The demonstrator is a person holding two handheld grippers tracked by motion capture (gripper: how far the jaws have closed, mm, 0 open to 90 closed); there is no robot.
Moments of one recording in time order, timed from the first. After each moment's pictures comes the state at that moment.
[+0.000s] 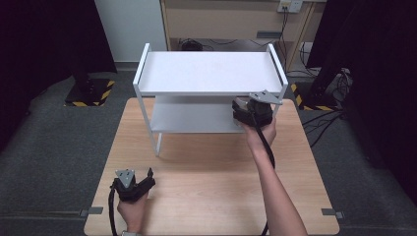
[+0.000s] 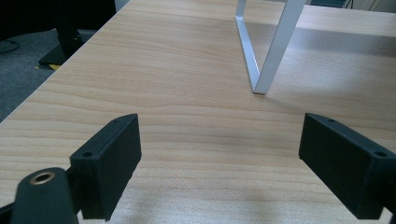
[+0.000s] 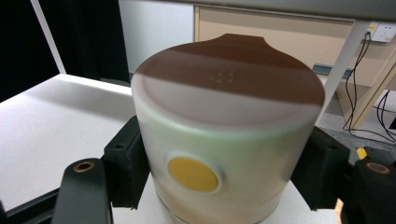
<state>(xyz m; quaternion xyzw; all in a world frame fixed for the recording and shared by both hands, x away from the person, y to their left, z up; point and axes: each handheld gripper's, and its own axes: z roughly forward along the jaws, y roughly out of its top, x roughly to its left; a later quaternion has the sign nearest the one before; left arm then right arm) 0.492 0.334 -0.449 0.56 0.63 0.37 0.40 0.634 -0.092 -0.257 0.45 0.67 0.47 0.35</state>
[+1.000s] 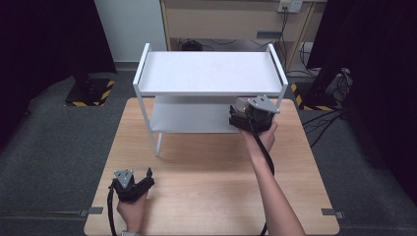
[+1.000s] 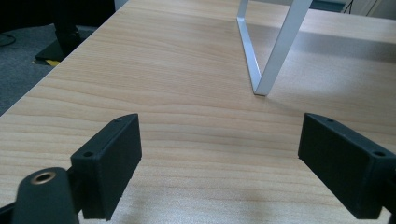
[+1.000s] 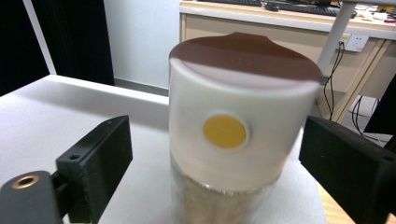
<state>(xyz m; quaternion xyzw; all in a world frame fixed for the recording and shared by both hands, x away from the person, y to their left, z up) 0.491 0.339 -0.450 0.55 0.63 0.36 0.41 0.607 -0.076 -0.266 0.46 0.65 0.46 0.38</state>
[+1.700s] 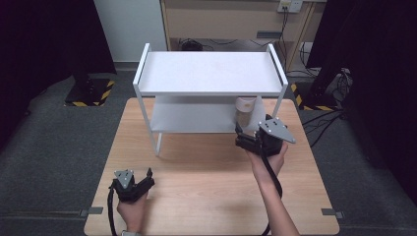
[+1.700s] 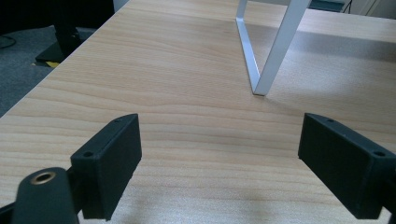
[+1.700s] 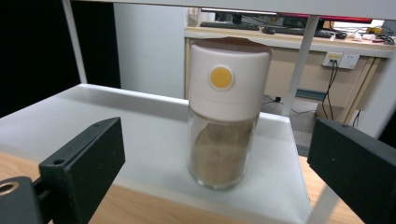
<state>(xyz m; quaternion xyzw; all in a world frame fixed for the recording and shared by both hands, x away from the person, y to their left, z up) 0.491 0.338 -0.450 0.55 0.63 0.36 0.40 0.534 -0.099 -0.288 0.44 0.63 0.51 0.40</state>
